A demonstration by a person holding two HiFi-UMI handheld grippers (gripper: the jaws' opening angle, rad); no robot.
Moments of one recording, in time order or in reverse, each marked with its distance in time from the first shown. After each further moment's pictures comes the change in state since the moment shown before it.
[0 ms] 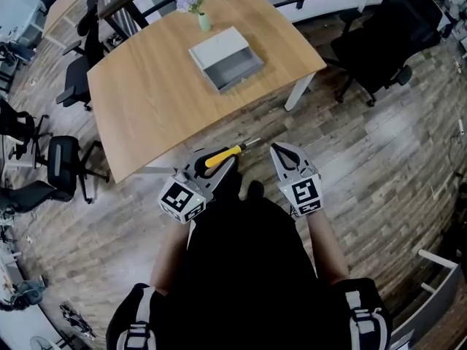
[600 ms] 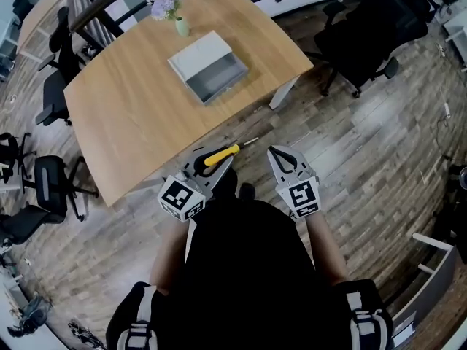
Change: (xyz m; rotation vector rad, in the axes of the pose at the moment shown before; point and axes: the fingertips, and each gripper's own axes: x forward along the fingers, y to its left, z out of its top) left arm 0.055 0.060 -0.009 -0.044 0.006 -0.100; right arm 0.039 -0.040 -0.007 -0.001 0.096 -0.064
